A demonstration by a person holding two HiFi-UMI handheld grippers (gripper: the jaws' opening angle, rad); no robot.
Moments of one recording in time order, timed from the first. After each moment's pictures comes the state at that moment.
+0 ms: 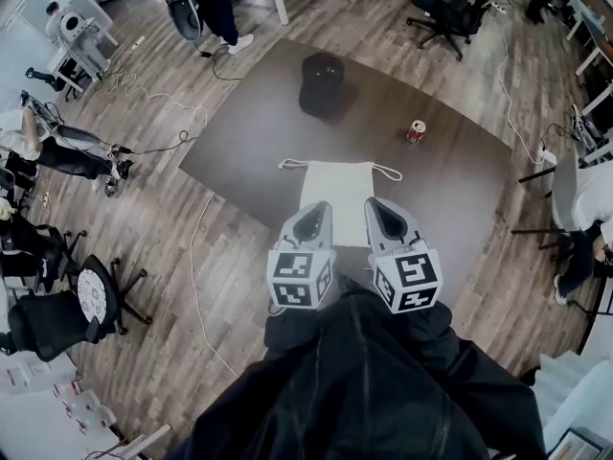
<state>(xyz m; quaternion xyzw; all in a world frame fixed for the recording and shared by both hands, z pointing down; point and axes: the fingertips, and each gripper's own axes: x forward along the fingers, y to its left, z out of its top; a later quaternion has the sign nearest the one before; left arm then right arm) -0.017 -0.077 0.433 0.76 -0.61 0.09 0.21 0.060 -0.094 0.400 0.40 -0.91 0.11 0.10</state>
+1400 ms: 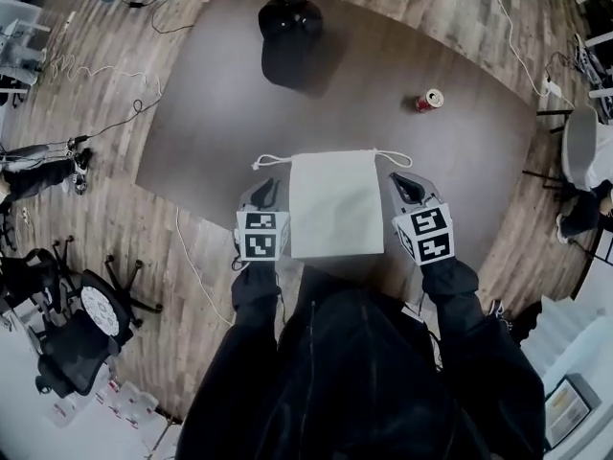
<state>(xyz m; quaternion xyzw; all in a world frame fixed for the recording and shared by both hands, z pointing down) -0.150 -0.239 0.688 0.71 -0.54 0.33 0.30 0.084 -0.277 0.638 0.37 -0.85 0.19 0.33</state>
